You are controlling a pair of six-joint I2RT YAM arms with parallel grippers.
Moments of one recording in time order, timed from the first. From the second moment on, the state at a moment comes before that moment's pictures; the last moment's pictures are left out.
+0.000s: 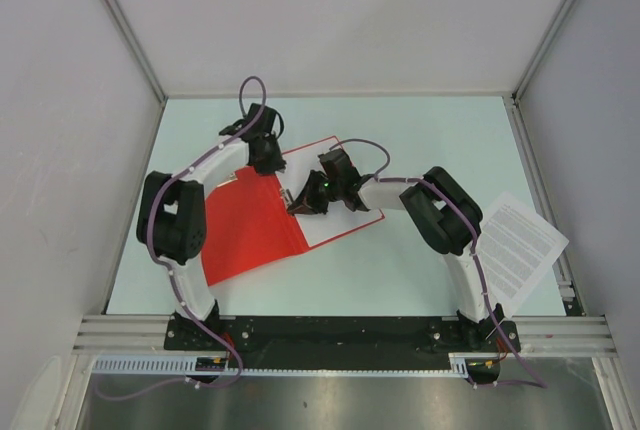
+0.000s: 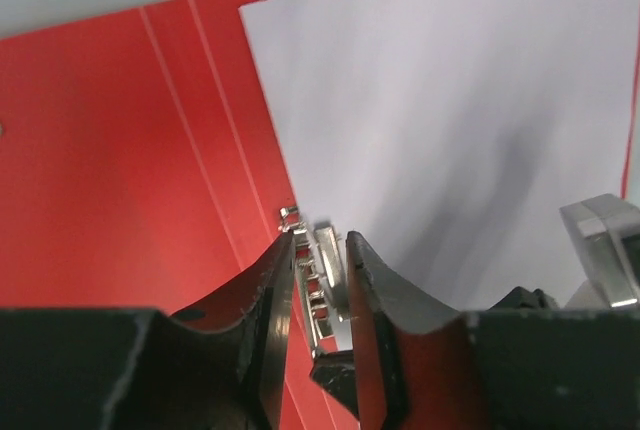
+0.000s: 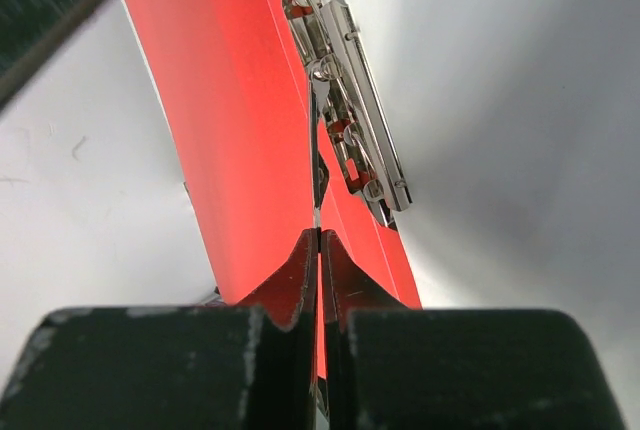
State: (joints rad) left arm -0.31 1.87 1.42 -0.57 -0.05 -0.56; right arm 0.73 2.17 1.33 0.16 -0.48 1.13
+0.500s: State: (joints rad) left arm -0.38 1.88 1.33 -0.61 -0.13 -0.66; right arm 0.72 2.17 1.29 0.23 -0.49 1.14
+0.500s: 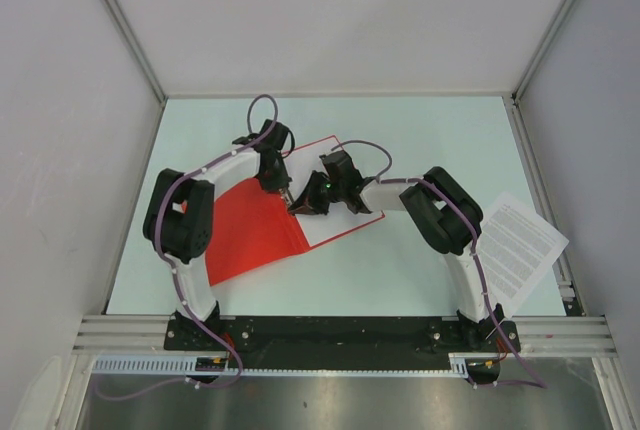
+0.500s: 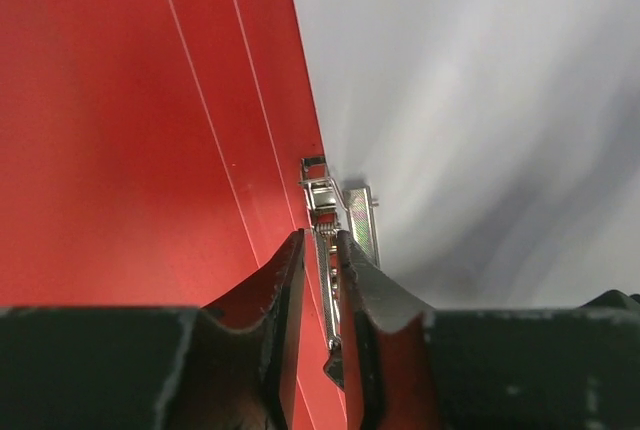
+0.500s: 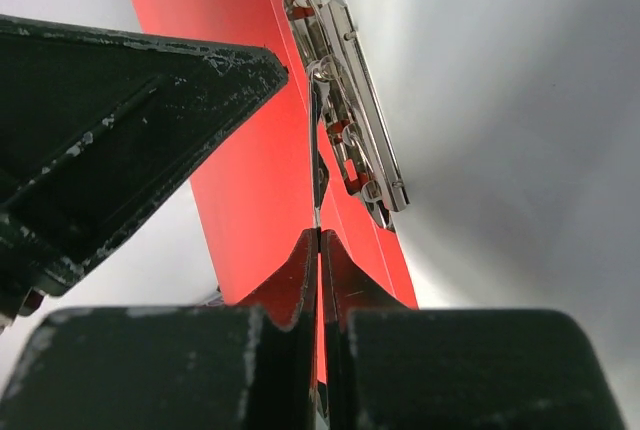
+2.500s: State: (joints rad) left arm -0.38 1.89 1.20 -0.39 -0.15 -0.63; right arm 0.74 2.15 1.15 0.44 -0.39 1.17
